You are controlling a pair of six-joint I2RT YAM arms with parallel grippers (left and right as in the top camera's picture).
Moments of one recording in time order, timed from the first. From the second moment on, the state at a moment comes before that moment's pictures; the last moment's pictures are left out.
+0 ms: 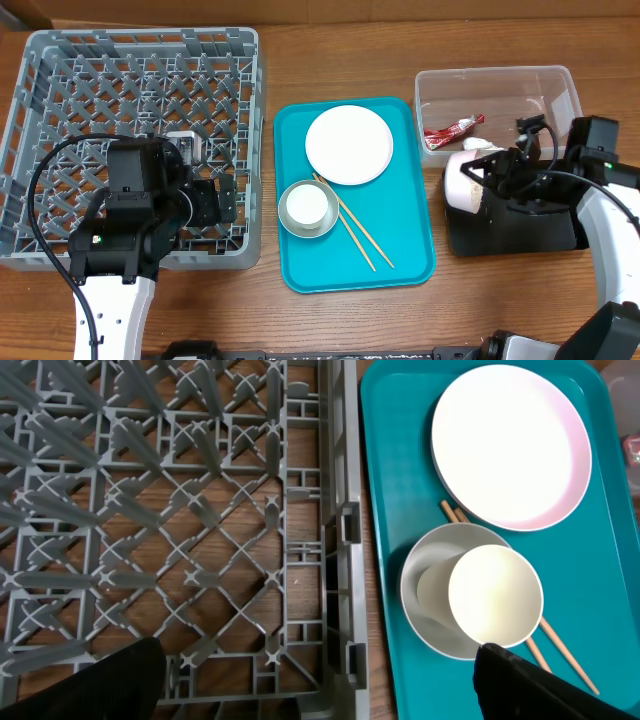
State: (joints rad) left arm 0.00 1.07 1.11 -1.01 0.14 -0.08; right arm -0.30 1.45 1.04 -0.85 -0.93 0.08
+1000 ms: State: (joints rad) left arm 0.00 1.07 1.11 -1.00 0.14 -0.08; right arm -0.72 1.56 0.91 -0.75 -1.36 0.07
